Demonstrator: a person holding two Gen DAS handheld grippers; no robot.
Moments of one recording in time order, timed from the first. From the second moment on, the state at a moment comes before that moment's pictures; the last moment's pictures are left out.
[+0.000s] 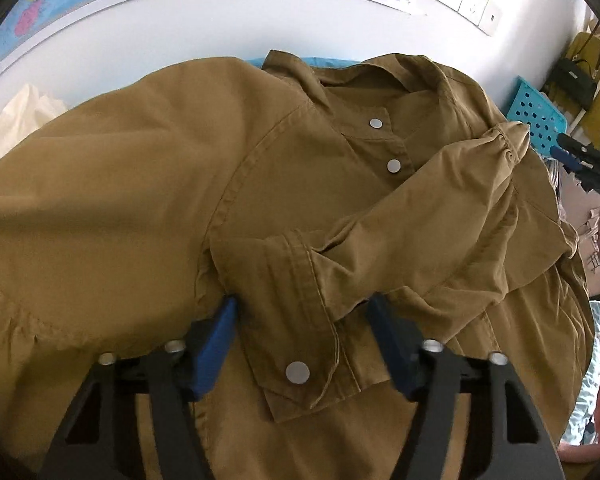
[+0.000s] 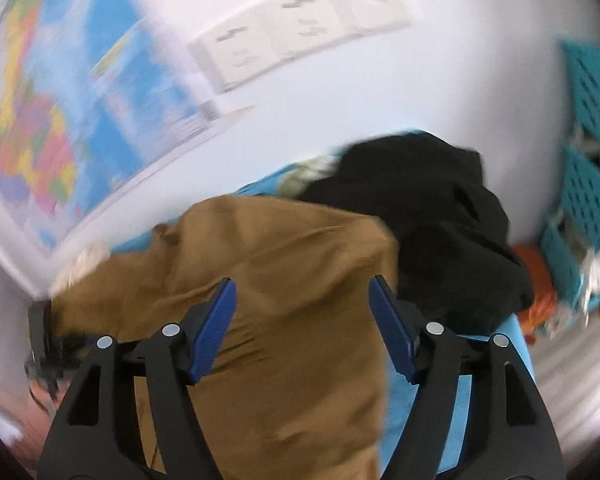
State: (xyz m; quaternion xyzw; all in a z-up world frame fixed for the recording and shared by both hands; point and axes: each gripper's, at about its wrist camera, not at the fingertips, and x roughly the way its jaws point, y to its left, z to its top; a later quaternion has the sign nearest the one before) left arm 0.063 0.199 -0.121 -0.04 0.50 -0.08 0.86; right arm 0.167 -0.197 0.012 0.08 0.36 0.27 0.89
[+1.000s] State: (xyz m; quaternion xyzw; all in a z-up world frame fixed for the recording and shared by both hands) left arm -0.038 0.228 -0.039 0.00 0.37 -0.02 0.93; right arm 0.102 -0.024 0.007 -0.08 0.36 0.41 0.83
